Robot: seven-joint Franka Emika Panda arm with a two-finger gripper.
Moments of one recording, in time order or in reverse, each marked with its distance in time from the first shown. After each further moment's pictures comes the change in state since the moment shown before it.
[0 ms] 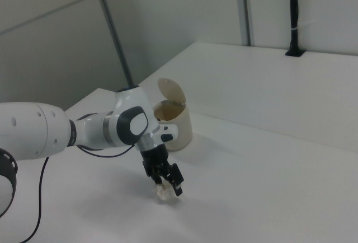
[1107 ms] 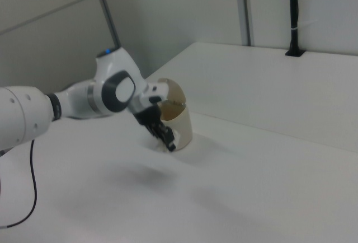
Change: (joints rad) arm 0.018 -0.081 -0.001 0.166 0.025 0.028 0.152
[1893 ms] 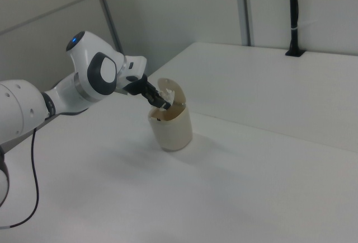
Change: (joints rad) arm 0.086 0.098 0.006 0.156 -0.253 0.259 0.569
